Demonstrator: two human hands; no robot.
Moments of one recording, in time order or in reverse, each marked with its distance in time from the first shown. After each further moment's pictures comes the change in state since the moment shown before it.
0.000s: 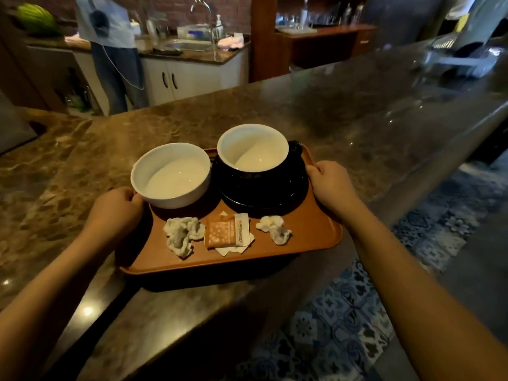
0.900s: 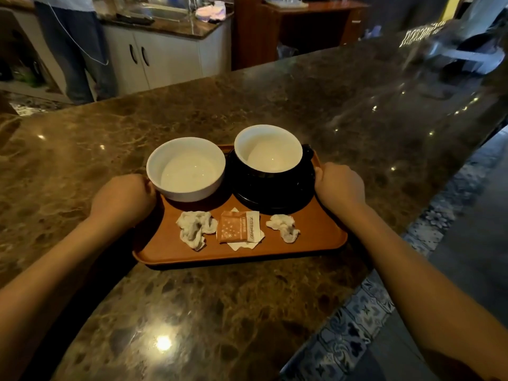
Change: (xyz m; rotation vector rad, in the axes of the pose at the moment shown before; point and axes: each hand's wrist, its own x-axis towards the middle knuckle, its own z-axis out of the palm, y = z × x) left_hand 0.135 0.044 0.073 0.346 -0.133 0.151; right_hand 0.121 0.051 0.030 -0.525 0.105 -0.032
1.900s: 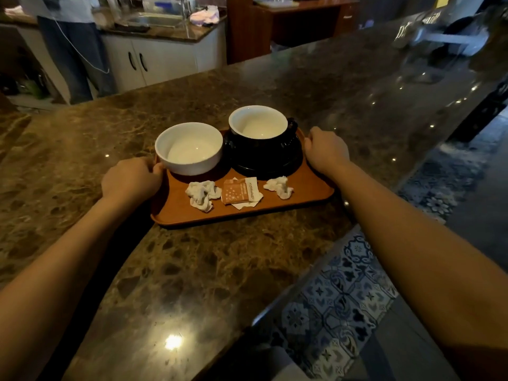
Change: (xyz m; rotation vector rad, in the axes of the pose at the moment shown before) left_hand -0.017 0.007 0.004 0.017 0.084 -0.021; right_hand 0.011 0.011 -0.004 0.105 0.006 -0.066
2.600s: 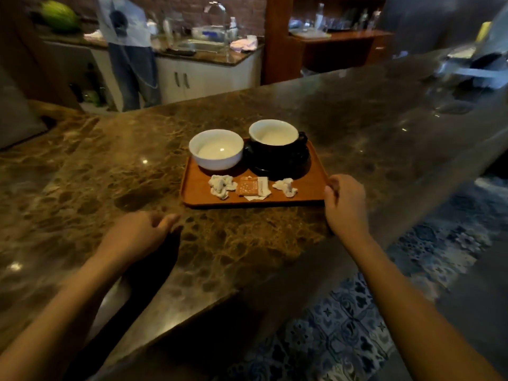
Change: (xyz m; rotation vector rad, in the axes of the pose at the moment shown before) left_hand -0.151 -0.029 -0.042 -0.181 -0.264 -0.045; right_hand -0.129 0.003 -0.022 0.351 0.162 -0.058
